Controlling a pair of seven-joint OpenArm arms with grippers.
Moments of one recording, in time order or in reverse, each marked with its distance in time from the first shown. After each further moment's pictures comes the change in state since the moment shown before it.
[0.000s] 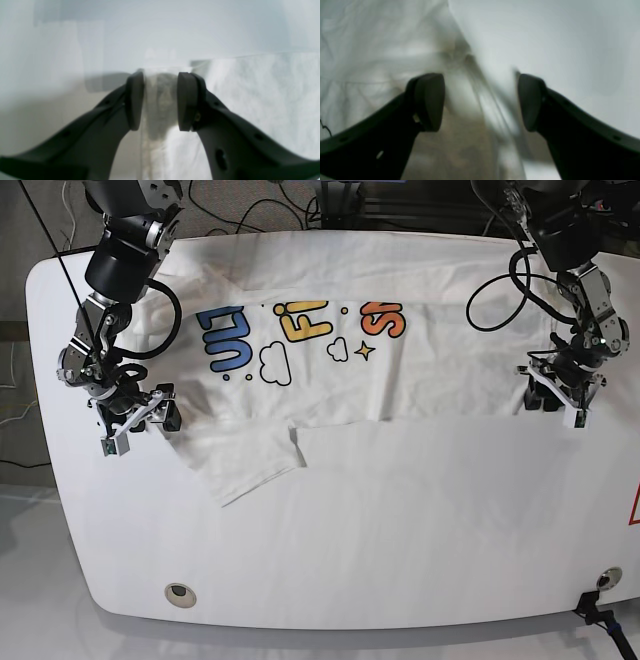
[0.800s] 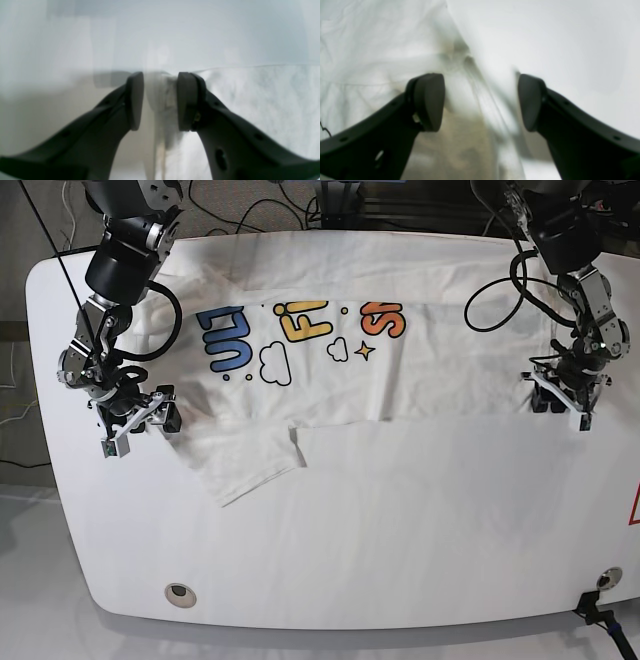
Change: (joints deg) left arm -0.8 -0.1 0.0 -0.1 1.0 4.7 0.4; right arm 0.5 -0.1 0.0 0.0 0.0 0.0 -0.4
